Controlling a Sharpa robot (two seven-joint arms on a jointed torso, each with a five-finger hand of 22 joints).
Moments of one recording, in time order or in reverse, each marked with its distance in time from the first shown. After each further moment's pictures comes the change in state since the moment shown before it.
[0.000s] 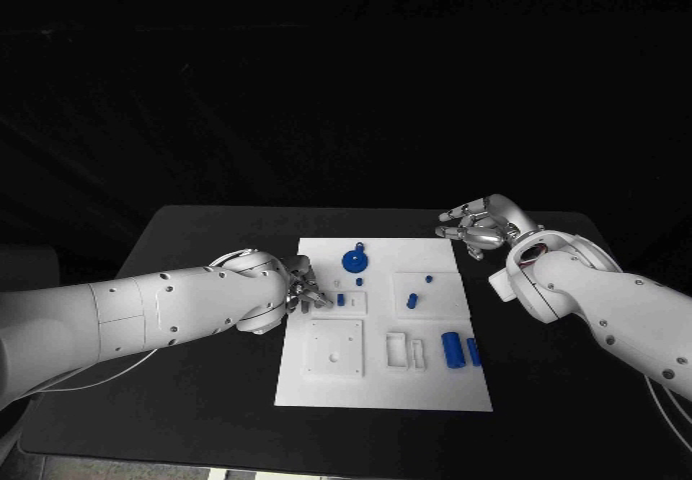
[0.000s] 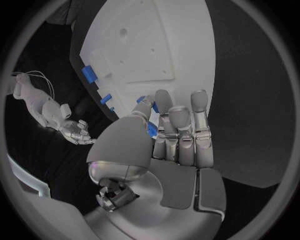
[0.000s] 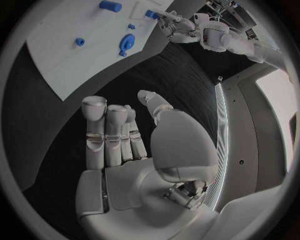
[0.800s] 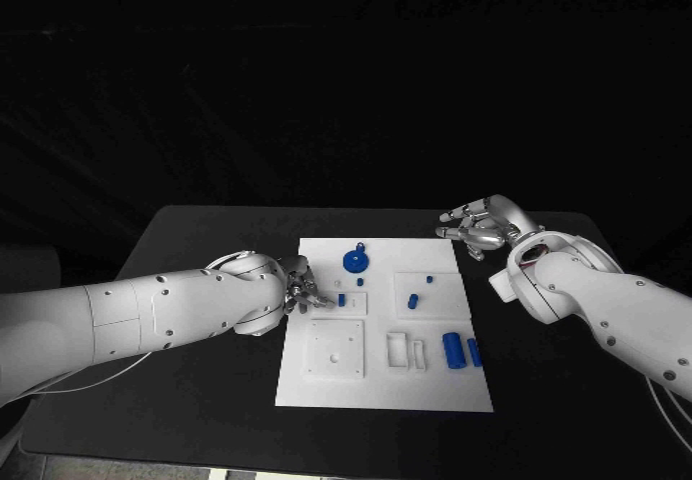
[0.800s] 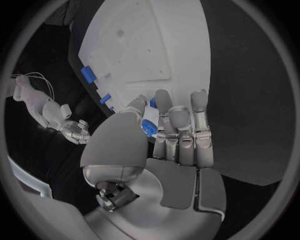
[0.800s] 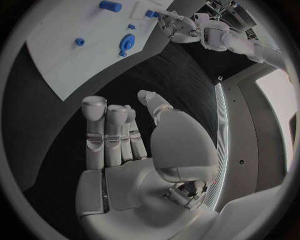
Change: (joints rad) left arm -0.001 -0.018 -0.003 0.019 -0.021 -0.024 -0.002; left_hand -0.030 -0.158 0.032 0.200 -0.031 0.011 0.000 0.010 0.010 0.000 0.000 0.000 -0.001 0.000 0.000 0.000 0.001 0.000 0.004 -0.004 -0.005 0.000; right arm 0.000 0.001 0.000 0.000 0.000 0.000 0.000; right_hand 0.000 0.000 0.000 0.000 0.001 0.000 0.000 0.000 0.000 0.000 0.000 0.000 0.000 0.000 0.000 0.000 0.000 0.000 0.000 0.000 0.000 -0.001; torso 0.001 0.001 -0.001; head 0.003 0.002
